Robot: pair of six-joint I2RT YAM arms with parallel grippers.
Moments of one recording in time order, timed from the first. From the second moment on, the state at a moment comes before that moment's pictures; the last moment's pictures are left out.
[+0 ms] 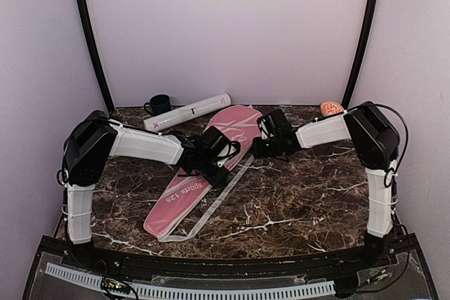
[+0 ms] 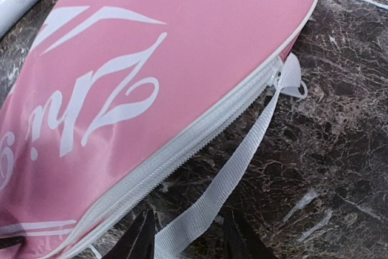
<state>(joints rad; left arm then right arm) -0.87 2.07 1.38 -0.33 -0.13 0.02 0.61 2.09 1.31 -0.05 0.01 0.42</state>
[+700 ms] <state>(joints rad) -0.89 1.91 1.11 -0.22 -0.06 0.00 0.57 1.86 1.04 -0.09 0.05 0.39</state>
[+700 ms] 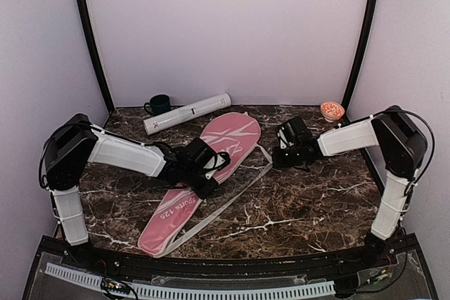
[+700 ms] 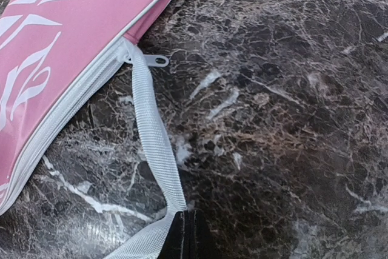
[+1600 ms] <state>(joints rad) -0.96 1.80 0.98 -0.22 0.12 0.01 0.53 1.57 0.70 0.09 -0.12 0.05</state>
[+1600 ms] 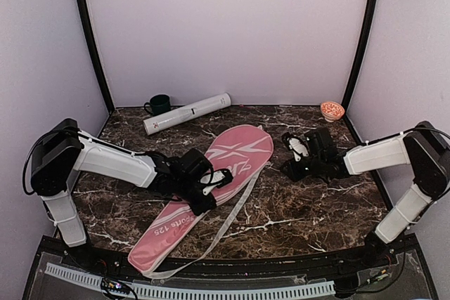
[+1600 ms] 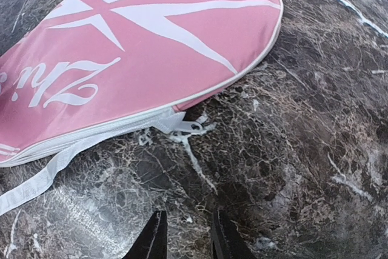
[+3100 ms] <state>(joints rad) -1.07 1.79 1.04 -0.32 -0.04 0.05 0.53 1.51 0.76 0.03 -0.28 -0.10</state>
